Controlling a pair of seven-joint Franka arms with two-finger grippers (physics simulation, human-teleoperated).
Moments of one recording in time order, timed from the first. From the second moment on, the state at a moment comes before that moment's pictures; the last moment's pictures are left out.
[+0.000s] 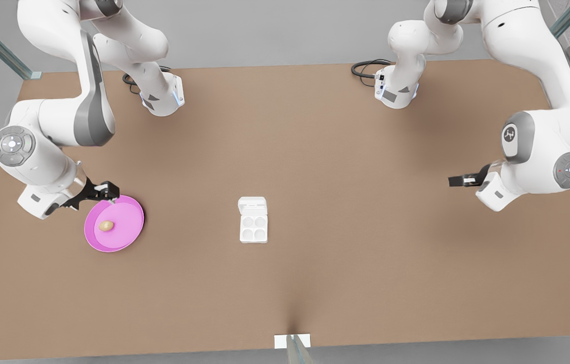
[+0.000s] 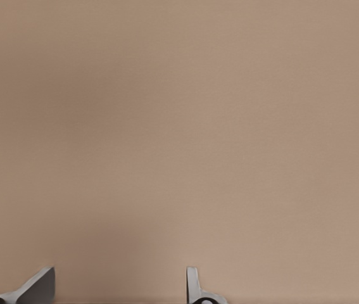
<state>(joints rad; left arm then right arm) -0.08 0.28 0.14 -1.53 -0.07 1.48 -0.01 0.05 0.18 0.03 -1.58 -0.12 1.71 -0.40</state>
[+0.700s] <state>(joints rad) 0.03 0.51 0.14 -1.55 -0.07 1.25 0.13 -0.12 0.45 -0.16 -2.05 0.11 2.52 -2.17</state>
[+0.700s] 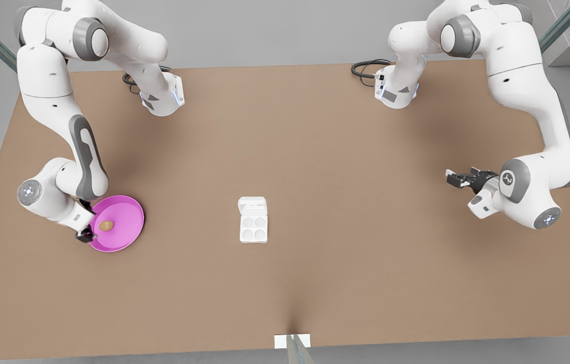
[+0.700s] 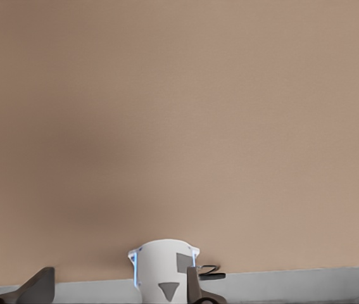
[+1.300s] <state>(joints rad) 0.04 0.51 0.15 -1.50 -0.06 1.25 0.12 -0.09 0.54 -0.16 -2.03 0.16 2.53 -2.16</state>
